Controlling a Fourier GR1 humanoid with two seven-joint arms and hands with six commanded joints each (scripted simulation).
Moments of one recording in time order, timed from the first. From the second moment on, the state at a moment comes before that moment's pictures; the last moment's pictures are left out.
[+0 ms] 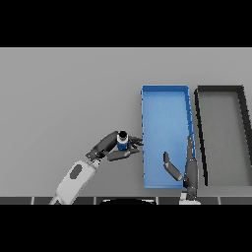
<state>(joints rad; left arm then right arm) -0.23 0.11 -0.51 -1.60 0.04 -0.20 -0.07 0.43 0.05 0.19 -1.88 0.38 -0.20 -0.15</state>
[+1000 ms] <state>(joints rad) -0.23 0.04 -0.47 -1.59 -0.03 -0.27 -0.03 0.08 -0.01 0.39 -2.19 0.22 0.17 0.39</state>
